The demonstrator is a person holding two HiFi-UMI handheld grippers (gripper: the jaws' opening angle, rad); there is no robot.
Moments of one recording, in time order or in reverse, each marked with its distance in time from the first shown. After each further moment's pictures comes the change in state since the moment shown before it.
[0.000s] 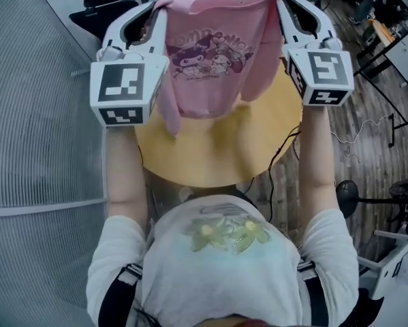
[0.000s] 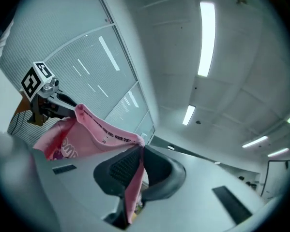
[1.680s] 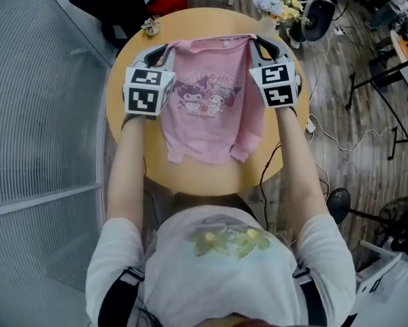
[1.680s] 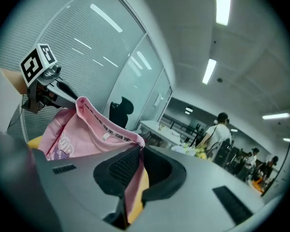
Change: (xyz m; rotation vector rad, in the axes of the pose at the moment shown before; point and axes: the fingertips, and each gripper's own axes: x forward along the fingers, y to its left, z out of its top) left arm 0.076 -0.047 -0.267 -0.288 0.498 -0.083; right arm 0.088 0.102 -0.259 0.057 0.441 0.228
